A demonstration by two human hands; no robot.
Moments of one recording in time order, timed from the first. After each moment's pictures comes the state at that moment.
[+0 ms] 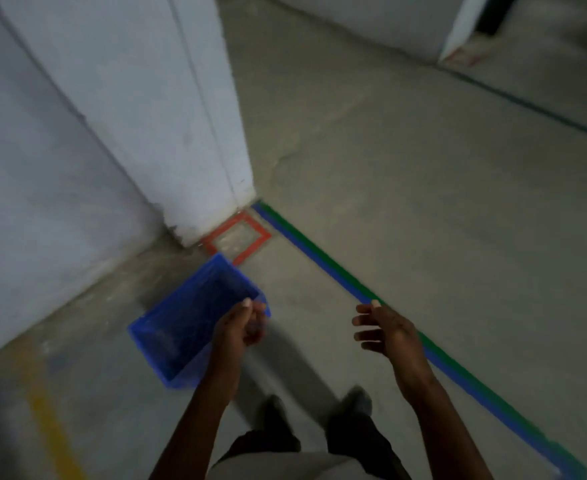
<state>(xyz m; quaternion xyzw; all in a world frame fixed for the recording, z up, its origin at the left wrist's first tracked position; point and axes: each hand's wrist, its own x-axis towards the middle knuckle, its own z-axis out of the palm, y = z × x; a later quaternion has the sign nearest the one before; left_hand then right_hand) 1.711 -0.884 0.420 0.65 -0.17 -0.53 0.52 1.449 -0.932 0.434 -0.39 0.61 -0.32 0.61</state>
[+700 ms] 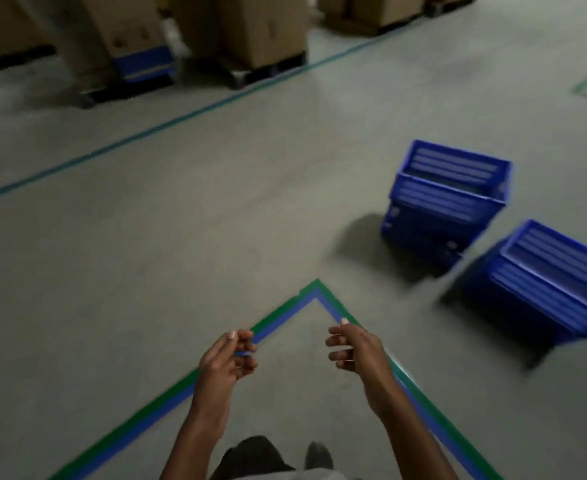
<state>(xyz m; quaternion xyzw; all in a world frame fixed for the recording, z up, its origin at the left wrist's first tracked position) 1.082 -0.789 0.453 0.38 -0.54 -0.74 0.07 0.973 -0.582 0.425 0.13 0.69 -0.65 0.30</state>
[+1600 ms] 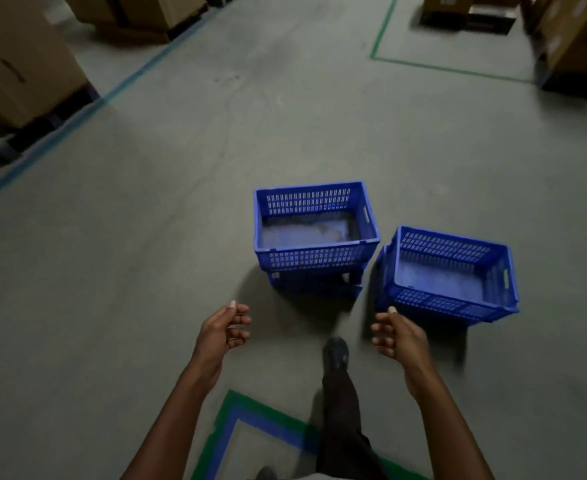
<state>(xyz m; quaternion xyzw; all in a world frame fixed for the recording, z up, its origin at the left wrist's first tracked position) 0.361 -0.662 0.372 0.21 -0.66 -0.69 -0.21 0.446 -0.336 0.352 0.38 0.63 -0.67 0.04</state>
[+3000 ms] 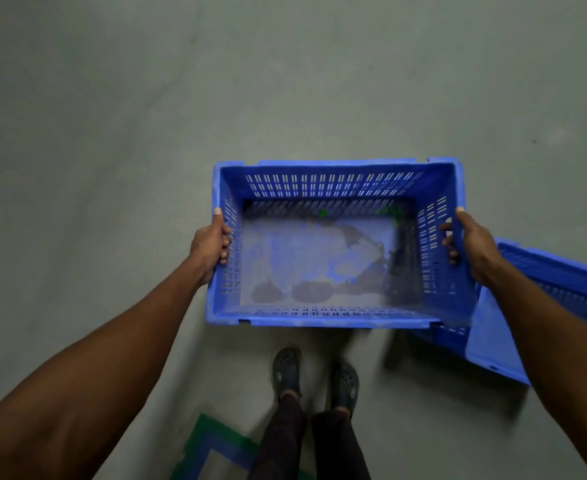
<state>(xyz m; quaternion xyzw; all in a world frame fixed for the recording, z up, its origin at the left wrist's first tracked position) -0.176 -0.577 -0.002 0.35 -0.72 -0.56 -0.21 -0.115 -0.106 0.005 0.45 0.67 -0.57 0.14</state>
